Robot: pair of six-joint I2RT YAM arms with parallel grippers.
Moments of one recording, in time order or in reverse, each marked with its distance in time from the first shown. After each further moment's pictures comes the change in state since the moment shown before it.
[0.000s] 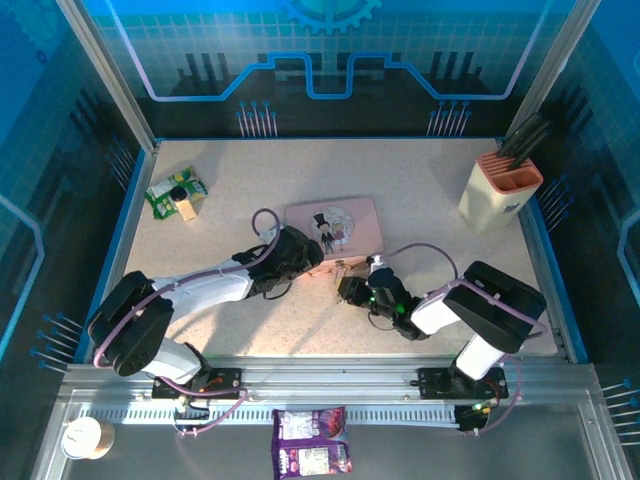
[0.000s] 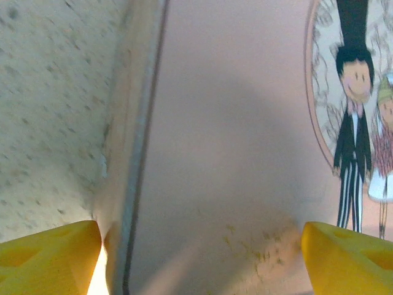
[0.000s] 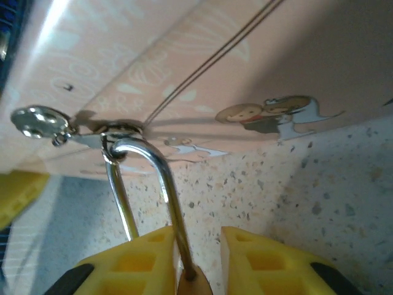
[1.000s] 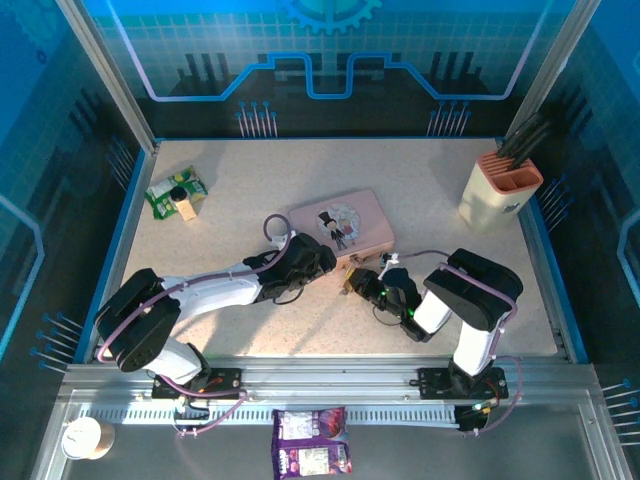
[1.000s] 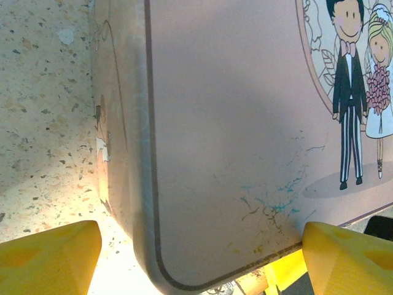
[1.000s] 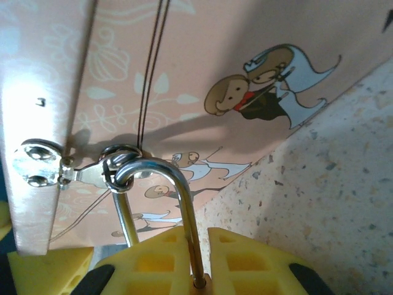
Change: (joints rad) left arm -0.070 0.039 0.019 0.035 0.006 -0.075; right arm -0.103 0.156 -0.063 0.344 -0.035 0.179
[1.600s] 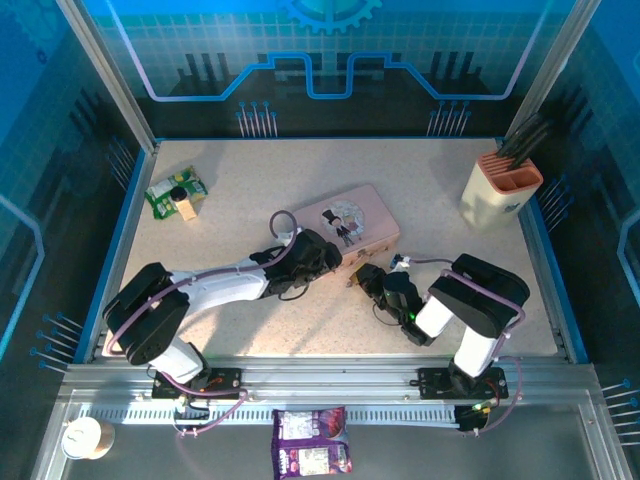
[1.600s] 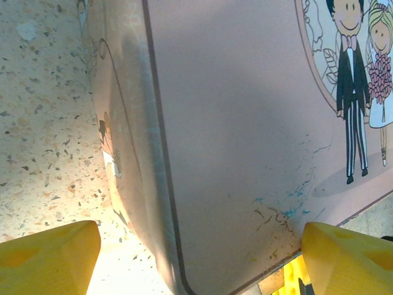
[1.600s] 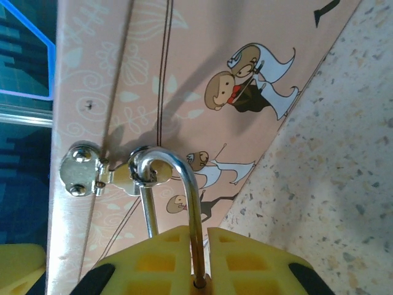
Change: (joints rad) left arm -0.001 0.056 0.057 0.001 0.019 0.000; right arm 0.052 -0.062 -0.016 -0.024 0.240 0.139
